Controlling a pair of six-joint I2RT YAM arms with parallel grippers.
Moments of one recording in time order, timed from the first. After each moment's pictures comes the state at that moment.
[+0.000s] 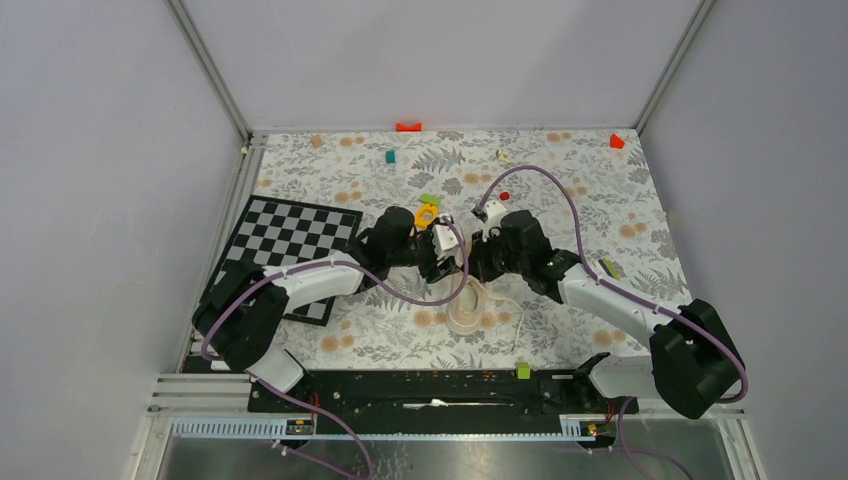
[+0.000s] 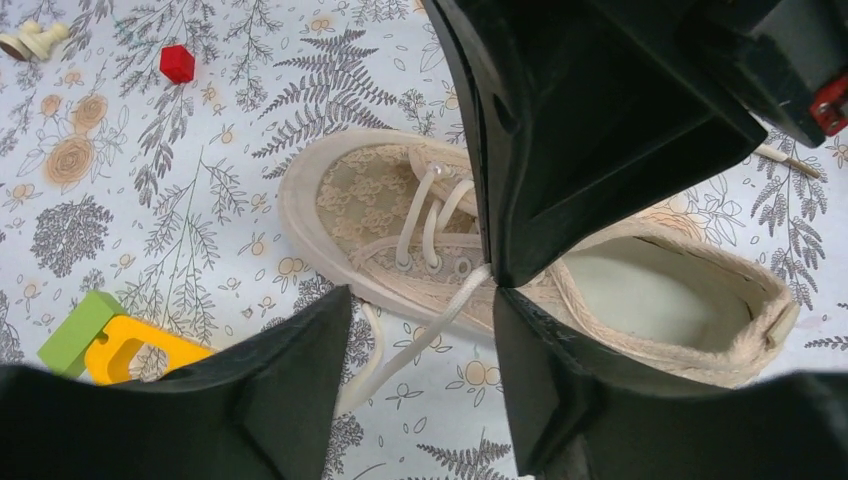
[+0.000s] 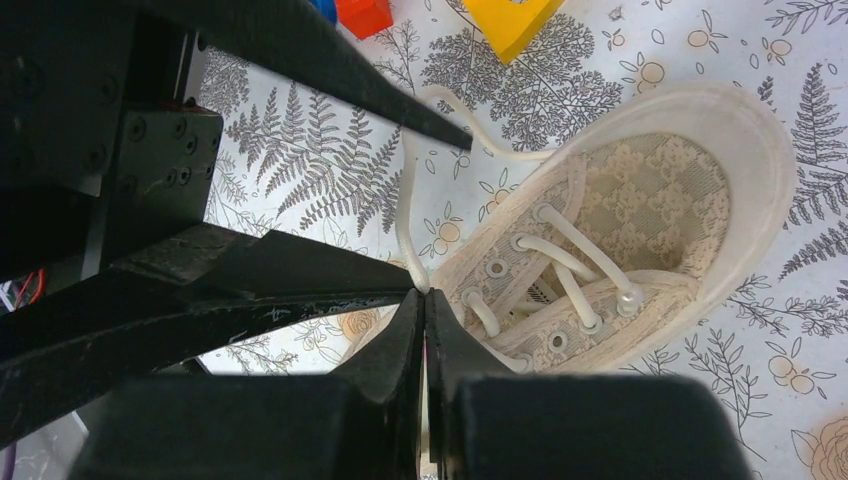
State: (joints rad) left arm -0.73 1.55 0.81 0.28 0.50 0.39; right arm 0.62 1.29 0.71 -0.07 -0.28 0.26
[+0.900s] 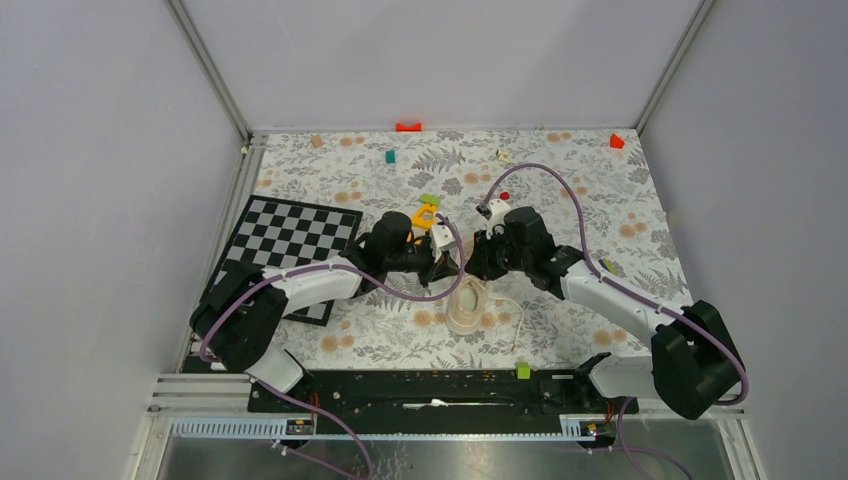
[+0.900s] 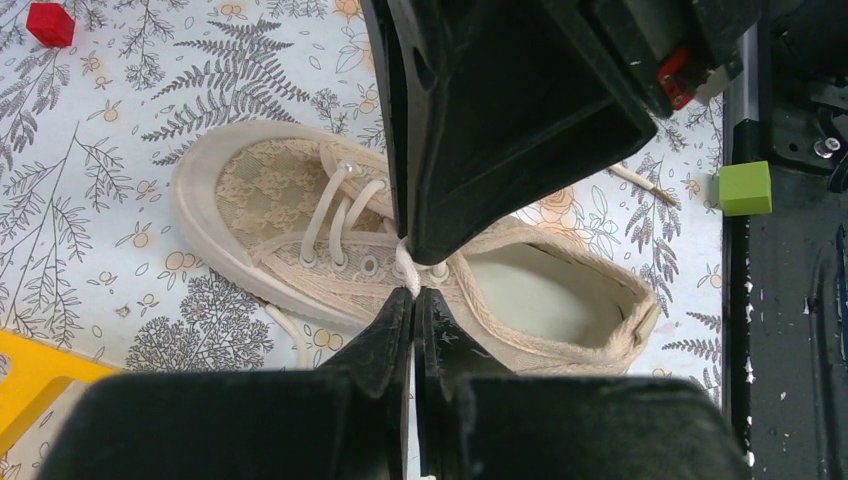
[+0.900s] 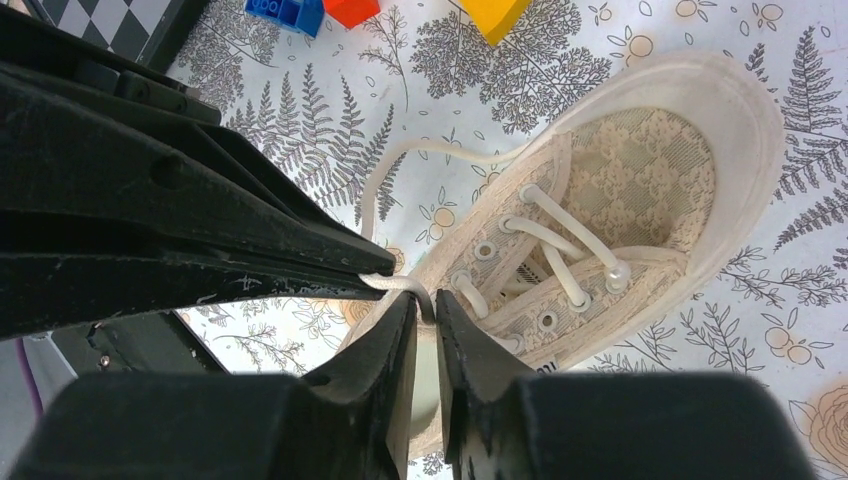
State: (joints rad) left arm -0.73 1.54 0.77 0.31 0.61 0.20; right arm 0.59 1.28 0.73 -0.12 -0.30 0.29
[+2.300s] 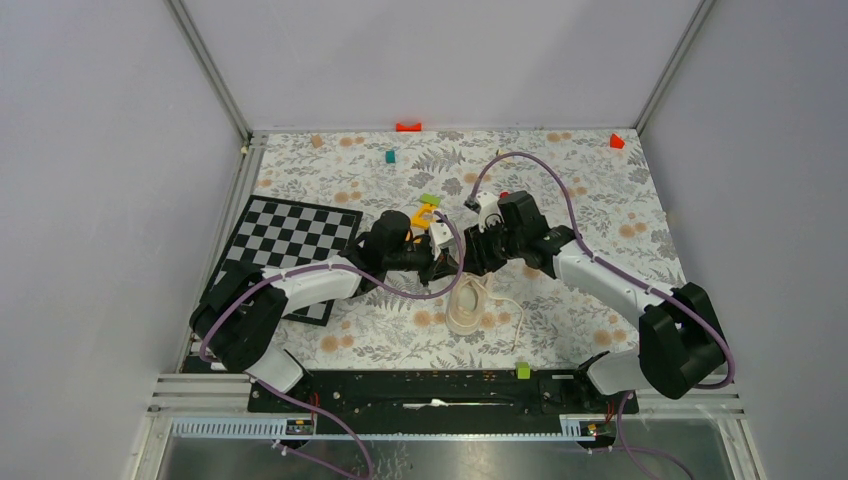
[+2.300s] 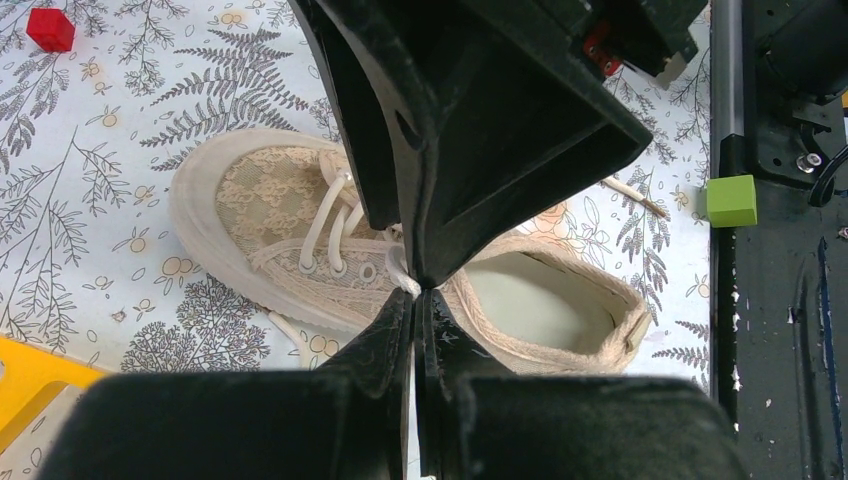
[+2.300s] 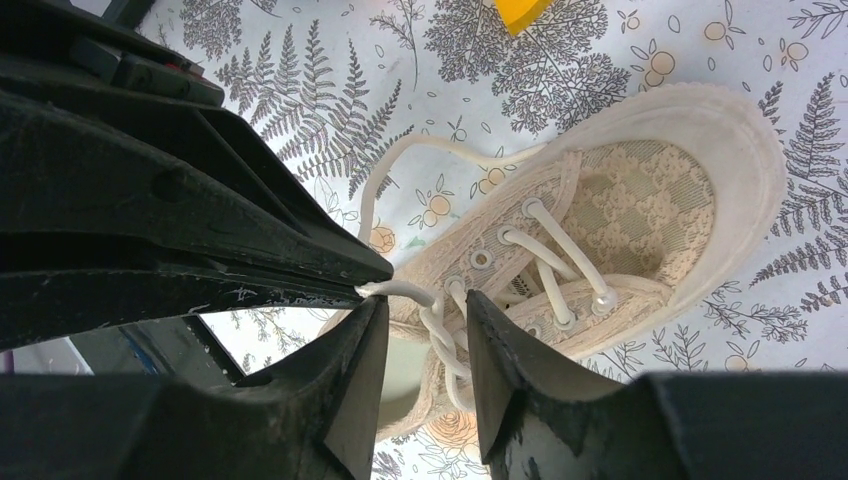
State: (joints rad) left arm -0.73 1.54 0.77 0.33 0.62 0.16; right arm 0.57 1.40 0.90 -0.31 -0.41 0.11
